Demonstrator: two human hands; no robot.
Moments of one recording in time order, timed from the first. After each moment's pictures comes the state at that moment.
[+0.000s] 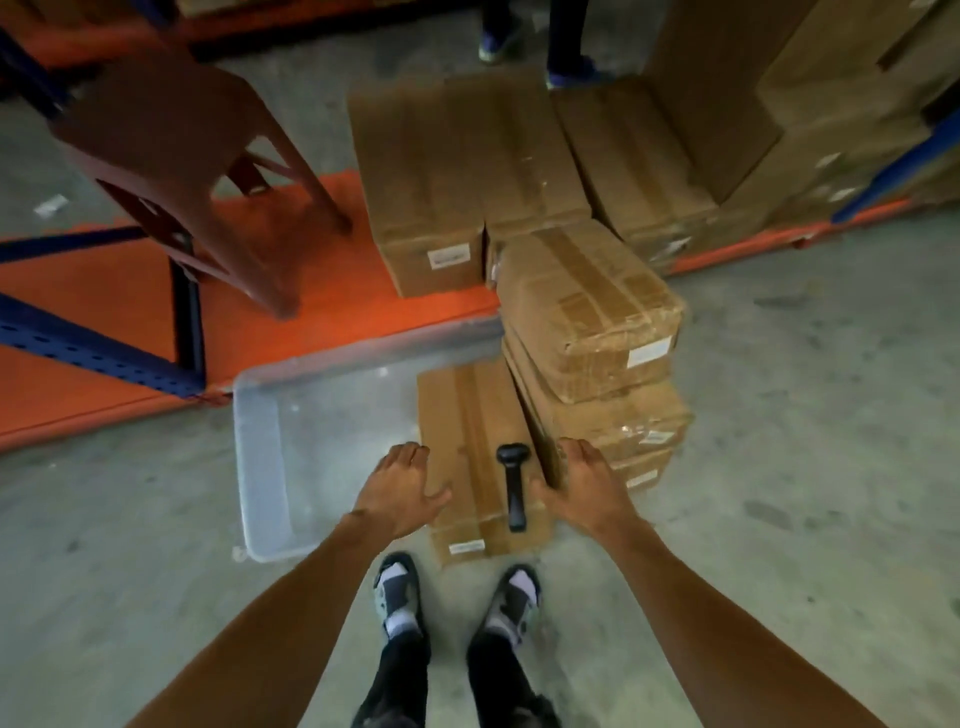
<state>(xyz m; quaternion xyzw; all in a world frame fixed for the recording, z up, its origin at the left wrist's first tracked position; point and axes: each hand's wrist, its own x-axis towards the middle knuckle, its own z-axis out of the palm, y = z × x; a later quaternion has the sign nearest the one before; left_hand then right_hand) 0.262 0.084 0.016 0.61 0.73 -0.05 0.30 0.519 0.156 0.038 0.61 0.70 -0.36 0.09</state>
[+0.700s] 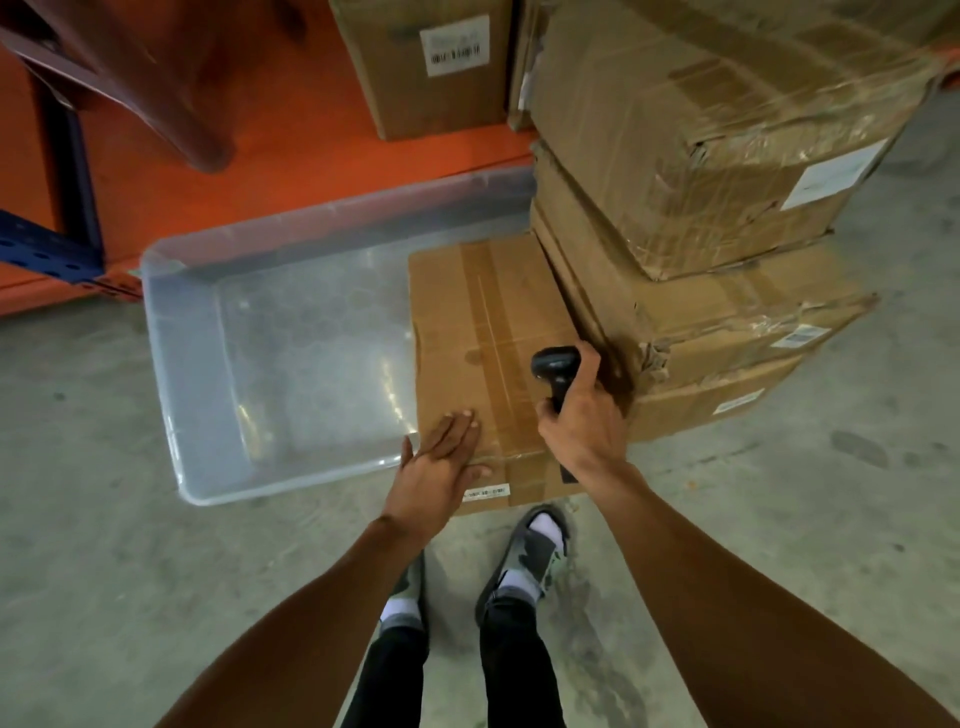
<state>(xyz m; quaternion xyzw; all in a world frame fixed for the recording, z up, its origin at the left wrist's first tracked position) 0.288 0.008 -0.229 0.64 0.68 -0.02 0.37 0.464 0.124 -0.199 0.70 0.64 -0.31 0.00</state>
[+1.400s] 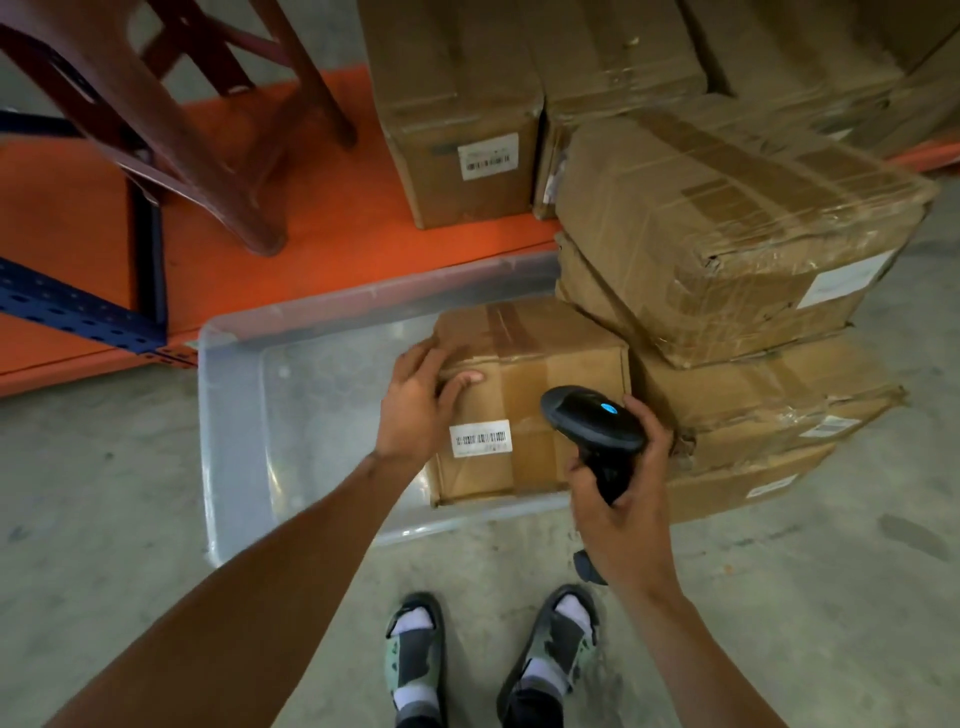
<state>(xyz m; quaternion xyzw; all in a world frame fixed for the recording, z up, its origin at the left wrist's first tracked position) 0.216 0.152 -0.165 0.52 0.77 0.28 0.26 0.454 0.116 -0.121 0.58 0.48 -0.55 -0.37</state>
